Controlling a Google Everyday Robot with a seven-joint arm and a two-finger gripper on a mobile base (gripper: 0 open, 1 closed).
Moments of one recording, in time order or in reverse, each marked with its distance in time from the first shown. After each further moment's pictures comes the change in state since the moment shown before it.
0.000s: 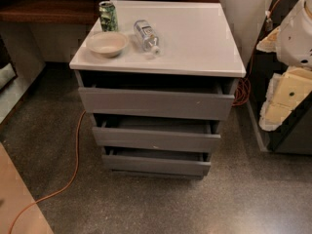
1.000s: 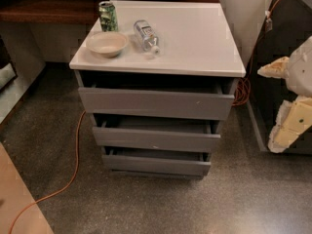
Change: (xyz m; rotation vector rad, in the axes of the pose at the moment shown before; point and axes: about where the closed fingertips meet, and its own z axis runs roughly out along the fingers) arm 0.032 0.015 0.041 -0.073 -0.114 -0.032
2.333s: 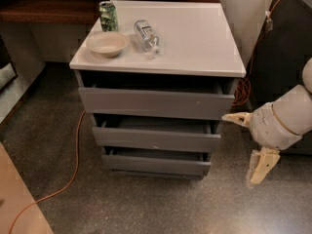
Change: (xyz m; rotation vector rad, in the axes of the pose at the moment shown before) arm 0.027 0.033 0.142 -0.134 -0.158 -0.258
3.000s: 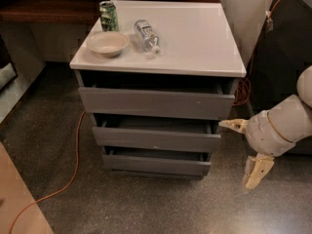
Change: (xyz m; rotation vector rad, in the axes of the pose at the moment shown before) arm 0.006 0.004 0.022 -0.008 -0.035 0.008
